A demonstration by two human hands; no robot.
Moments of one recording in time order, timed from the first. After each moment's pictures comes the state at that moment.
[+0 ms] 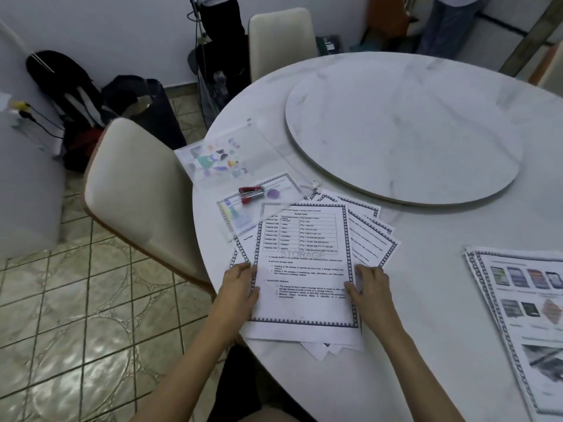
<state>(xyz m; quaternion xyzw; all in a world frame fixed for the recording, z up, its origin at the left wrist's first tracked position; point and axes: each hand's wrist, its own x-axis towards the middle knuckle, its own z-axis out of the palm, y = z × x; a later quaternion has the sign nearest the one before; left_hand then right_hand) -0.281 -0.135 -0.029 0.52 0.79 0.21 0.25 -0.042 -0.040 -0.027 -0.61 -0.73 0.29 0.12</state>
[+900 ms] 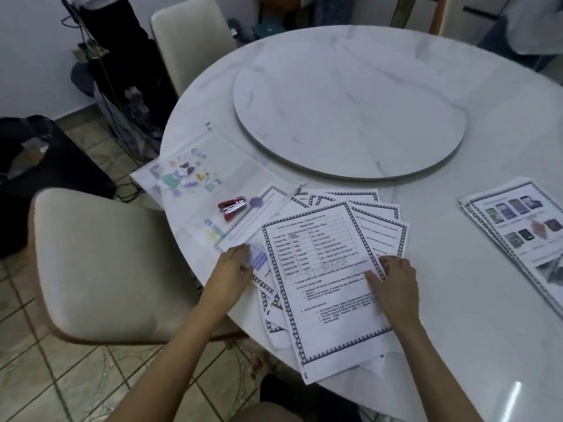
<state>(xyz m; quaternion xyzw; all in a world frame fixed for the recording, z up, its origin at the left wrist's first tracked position) -0.413 -0.028 -0.021 0.66 0.67 0.16 0.31 -0.121 -0.051 -0.031 -0.82 -0.52 0.19 0.17</state>
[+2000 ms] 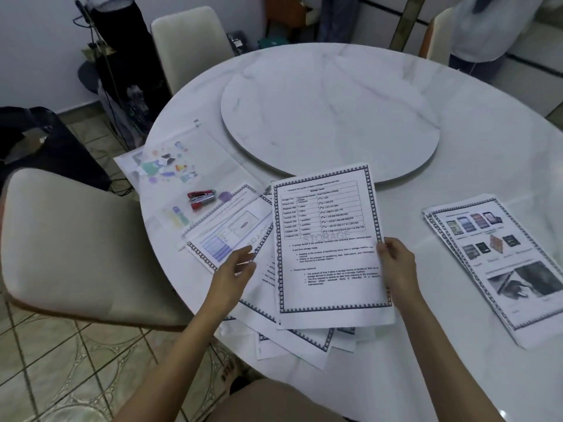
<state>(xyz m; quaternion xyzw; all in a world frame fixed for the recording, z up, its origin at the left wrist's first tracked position) -0.325 -0.065 -0.001 0.49 0.66 0.34 0.46 -0.039 -0.029 0.009 -0.71 -0.43 0.36 0.42</state>
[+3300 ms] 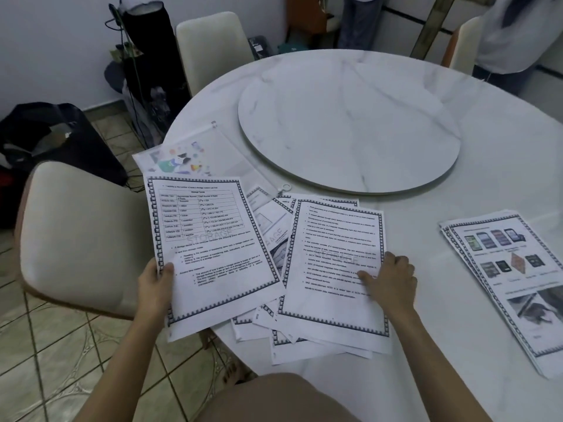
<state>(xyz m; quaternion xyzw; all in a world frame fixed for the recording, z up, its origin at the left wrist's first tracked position) -0.420 -0.079 -0.011 0.27 0.77 0.47 0.34 -0.055 -0.018 -0.019 -0.81 -0.57 0.13 0.03</state>
